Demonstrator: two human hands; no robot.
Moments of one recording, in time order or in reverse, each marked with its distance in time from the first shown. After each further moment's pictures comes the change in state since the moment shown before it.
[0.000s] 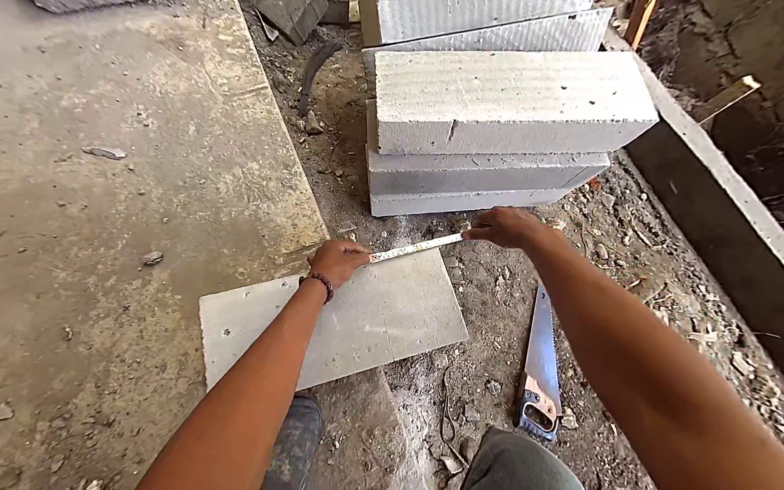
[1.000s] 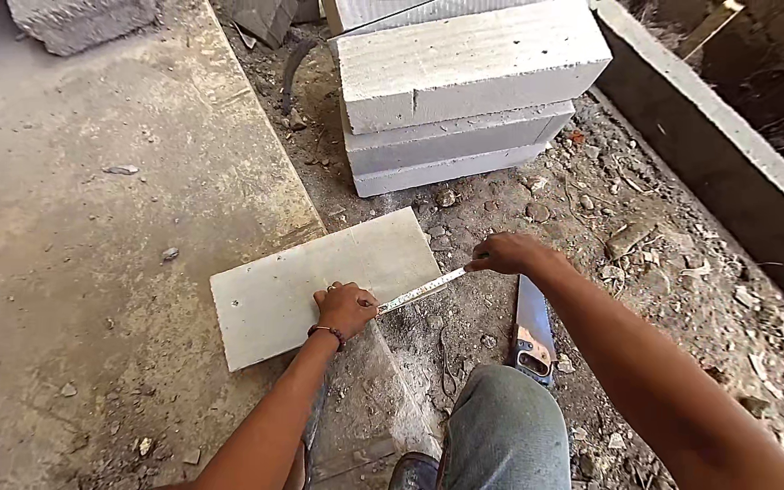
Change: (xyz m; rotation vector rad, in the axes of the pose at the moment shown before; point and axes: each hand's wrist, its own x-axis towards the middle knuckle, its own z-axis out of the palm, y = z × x) left_hand -0.149 0.008 0.066 0.482 -0.162 0.044; right_hand -0.142 0.005 0.074 -0.089 -0.150 0.017
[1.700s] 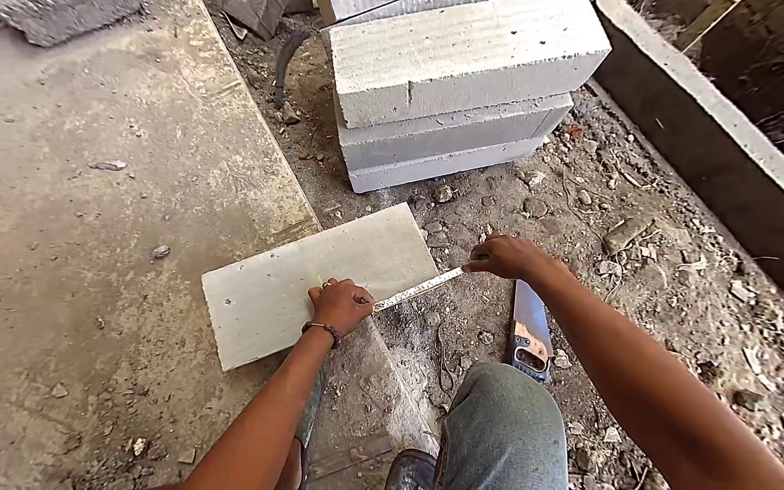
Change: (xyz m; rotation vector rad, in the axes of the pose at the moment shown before) left_hand 0.004 0.000 0.000 0.031 -0.016 0.003; right_hand -0.004 0.007 0.020 0.065 0.060 0.005
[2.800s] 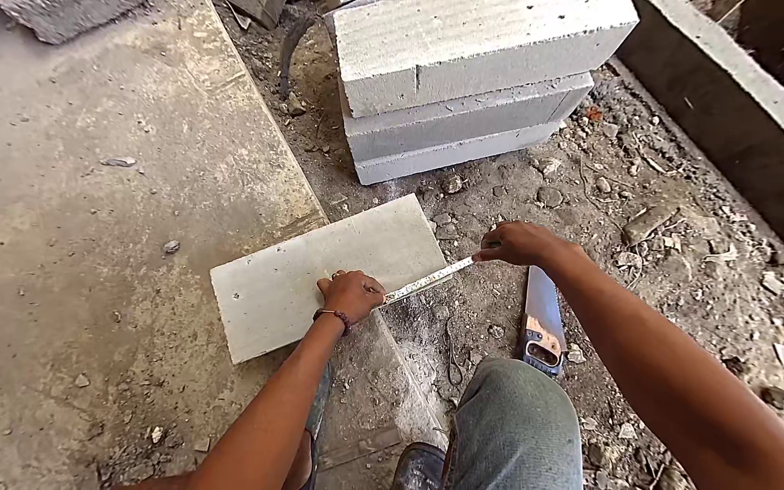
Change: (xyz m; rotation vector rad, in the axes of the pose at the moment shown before) left_hand 0.011 0.009 -0.009 -0.020 -0.110 -0.055; right_hand 0.010 0.005 -0.008 0.004 -0.024 -0.023
